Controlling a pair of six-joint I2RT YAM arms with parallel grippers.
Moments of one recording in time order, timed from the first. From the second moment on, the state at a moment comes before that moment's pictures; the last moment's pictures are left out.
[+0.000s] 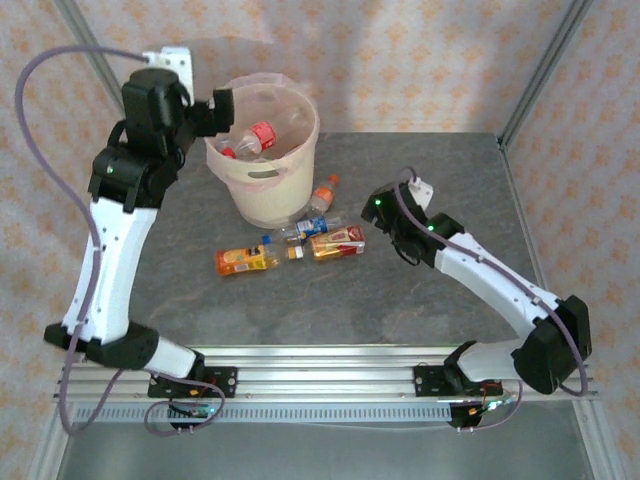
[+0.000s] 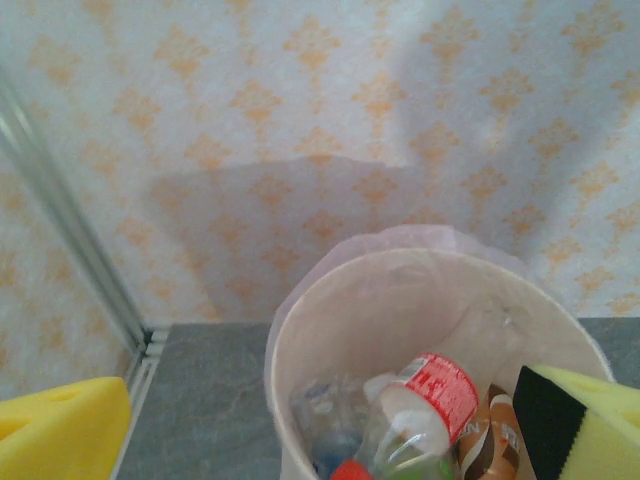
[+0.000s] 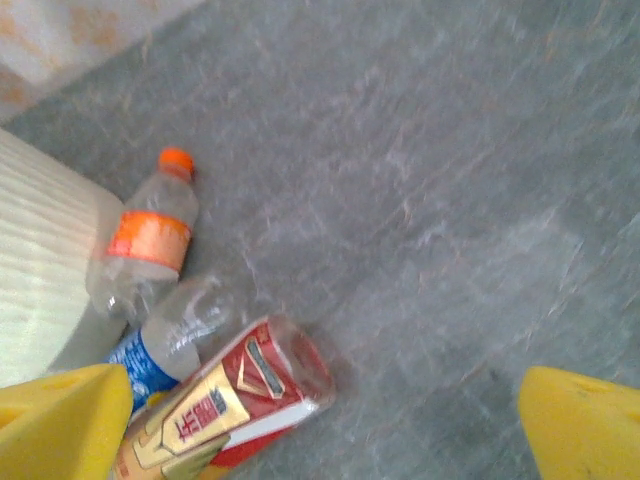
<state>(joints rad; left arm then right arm) -0.27 1.42 2.01 -0.87 -0.39 -0.09 0.63 1.32 1.11 -0.66 0.43 0.93</state>
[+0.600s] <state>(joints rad) -0.27 1.00 1.32 -0.74 -0.44 -0.29 0.69 1.57 1.07 -0.52 0.22 1.16</state>
